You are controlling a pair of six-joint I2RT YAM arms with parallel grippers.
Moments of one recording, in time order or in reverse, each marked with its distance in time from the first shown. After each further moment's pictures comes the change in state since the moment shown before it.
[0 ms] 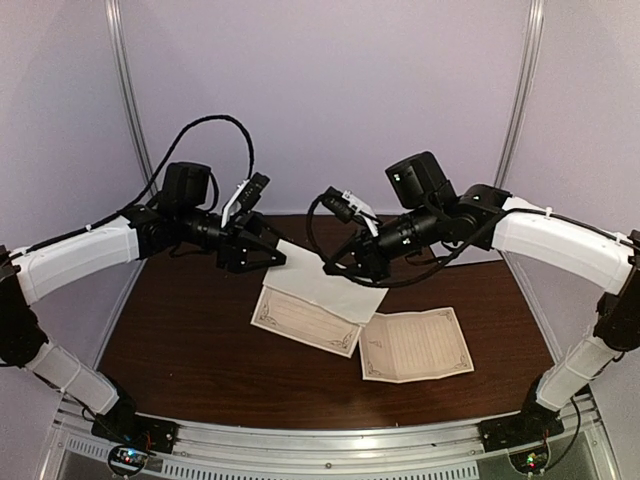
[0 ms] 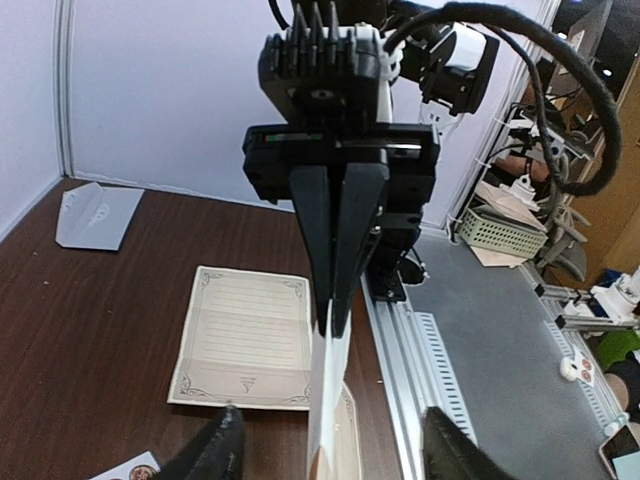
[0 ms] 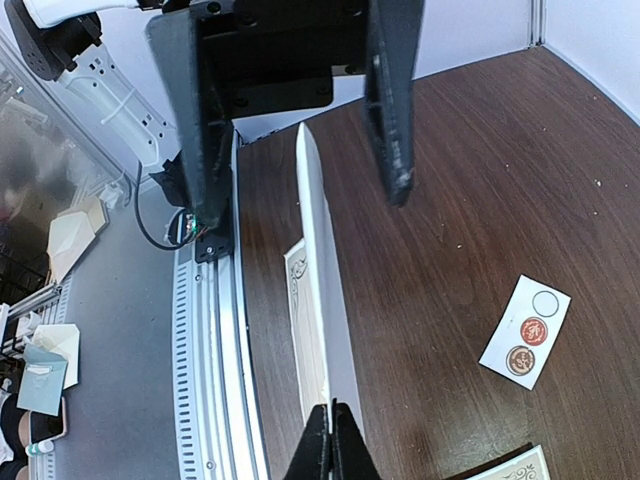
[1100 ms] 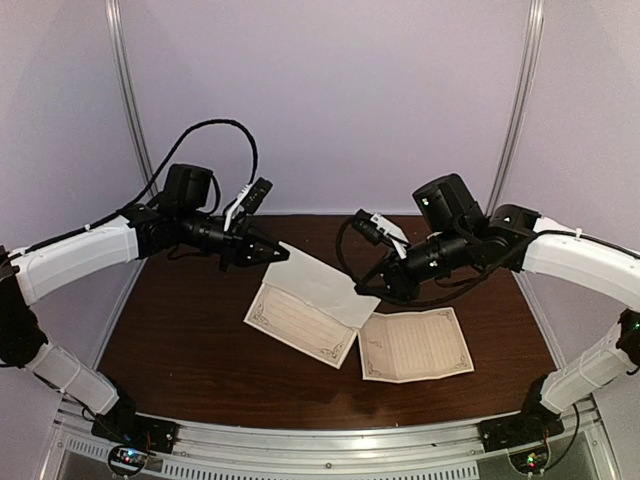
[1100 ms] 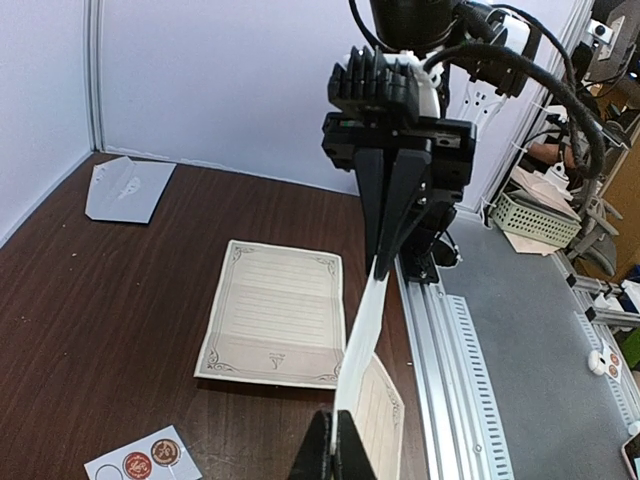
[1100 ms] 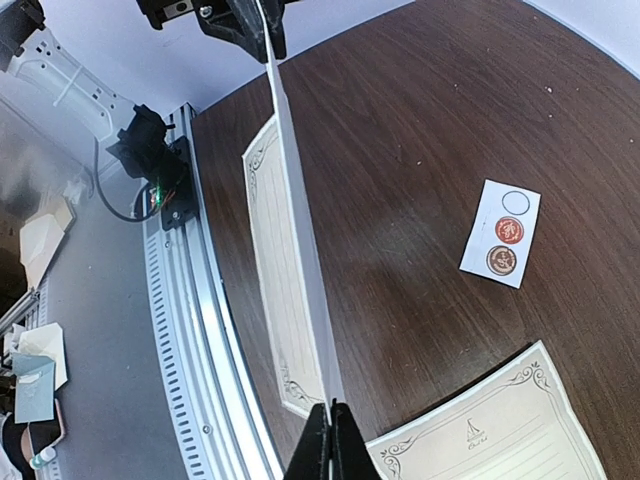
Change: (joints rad) left arm -0.005 0.001 0.006 -0.076 -0.103 0.057; right arm -0.001 -0.181 -0.212 -0.047 0.131 0.080
